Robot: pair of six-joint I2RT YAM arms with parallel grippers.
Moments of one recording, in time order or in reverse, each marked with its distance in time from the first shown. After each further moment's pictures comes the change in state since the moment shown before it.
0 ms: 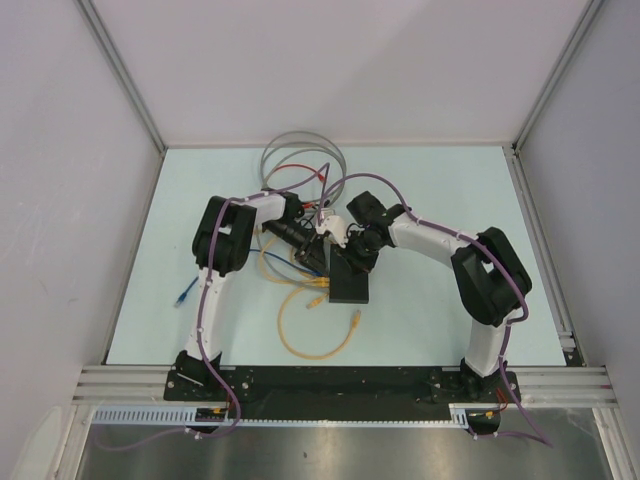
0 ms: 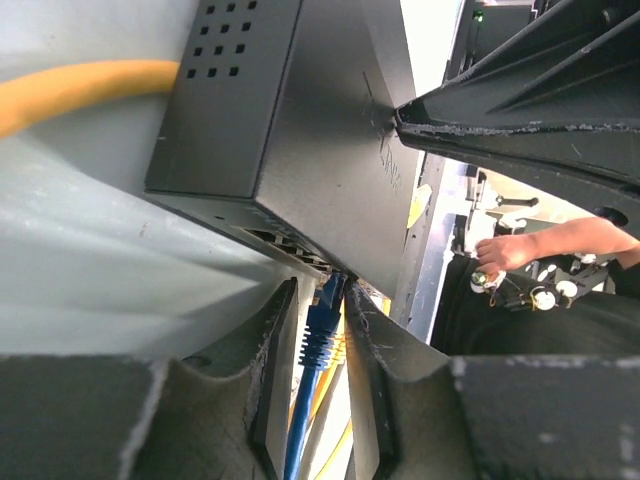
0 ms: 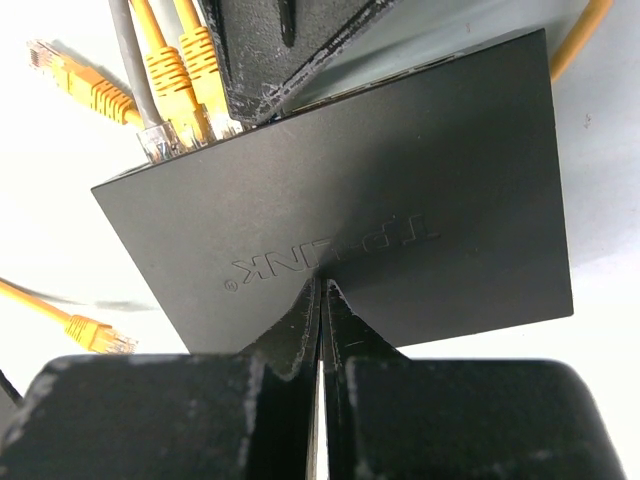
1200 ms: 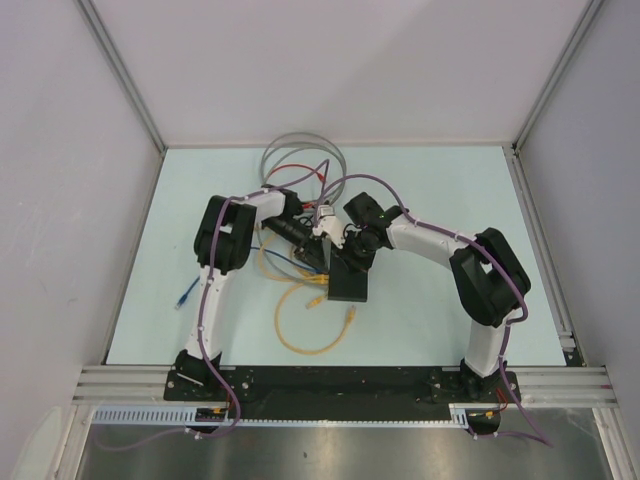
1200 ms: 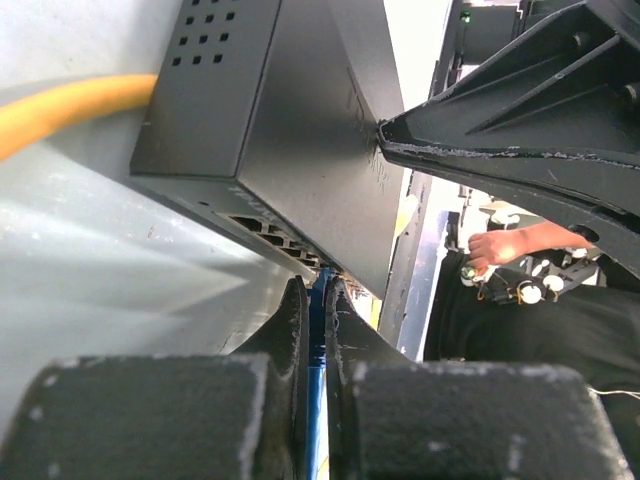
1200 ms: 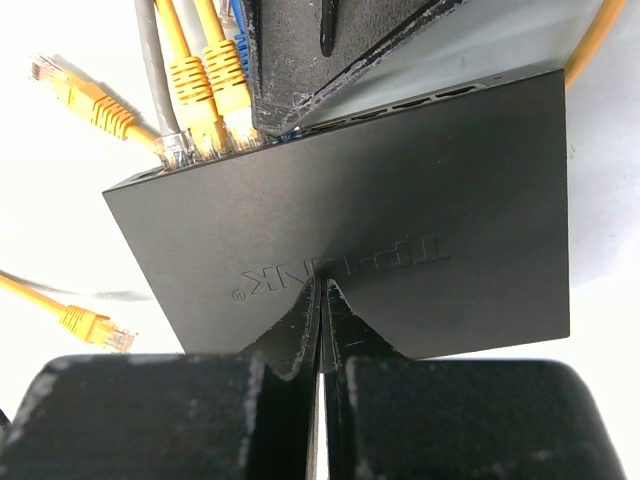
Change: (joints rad) left arm 0.013 0.039 0.073 -0.090 0.014 0.061; right arm 0.019 0.003 -0.002 0.036 0.014 -0.016
